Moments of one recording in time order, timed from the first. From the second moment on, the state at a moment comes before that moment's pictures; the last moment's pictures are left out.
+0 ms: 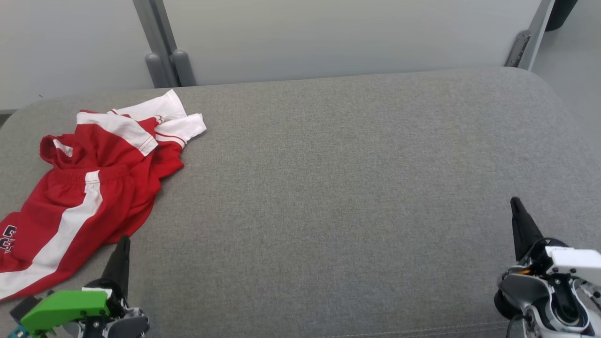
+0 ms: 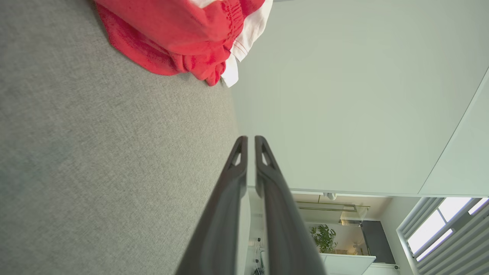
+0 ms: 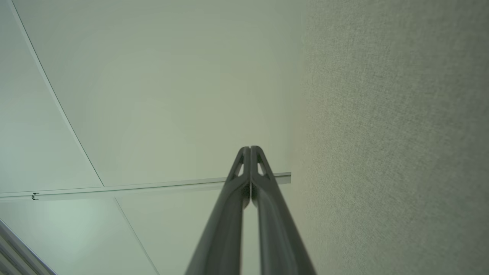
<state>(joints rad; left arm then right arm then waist) -0.05 0.03 0.08 0.29 -1.61 -0.12 0.11 -0.05 -0.03 -0.13 0.29 1.62 0.11 0.11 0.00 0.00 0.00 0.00</state>
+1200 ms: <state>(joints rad) -0.02 0.09 -0.06 0.28 -1.35 -0.10 0.00 -0.01 -0.12 0.00 0.24 1.20 0.07 0.00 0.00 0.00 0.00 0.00</state>
